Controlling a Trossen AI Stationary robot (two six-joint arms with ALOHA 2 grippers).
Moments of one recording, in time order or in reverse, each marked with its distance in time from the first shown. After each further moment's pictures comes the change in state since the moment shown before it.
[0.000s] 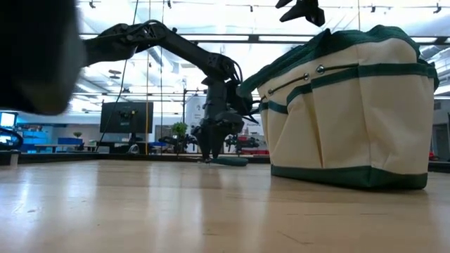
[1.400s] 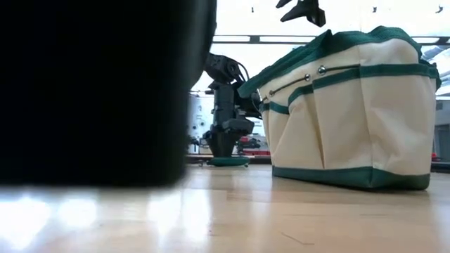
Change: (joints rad) left arm -0.024 0.022 0.027 0.105 -0.051 0.101; right arm 0.000 0.000 0.000 0.013 0.000 0.031
